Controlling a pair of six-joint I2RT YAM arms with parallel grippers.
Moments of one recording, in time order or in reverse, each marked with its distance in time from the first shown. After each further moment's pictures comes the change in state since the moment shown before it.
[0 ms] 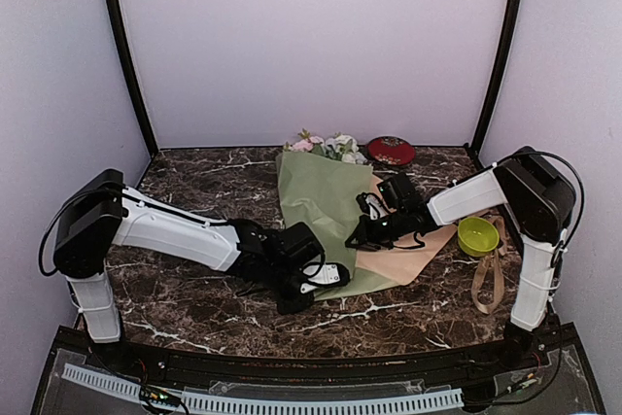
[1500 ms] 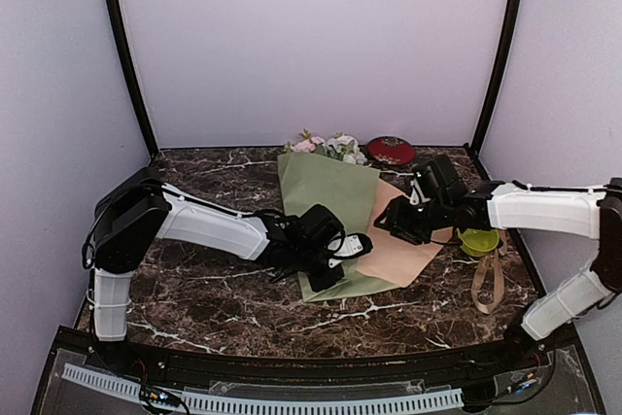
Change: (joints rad) left arm 0.060 0.200 0.195 0.217 -0.020 -0.052; right arm 0.035 -0.486 -0.135 -0.293 0.318 0.279
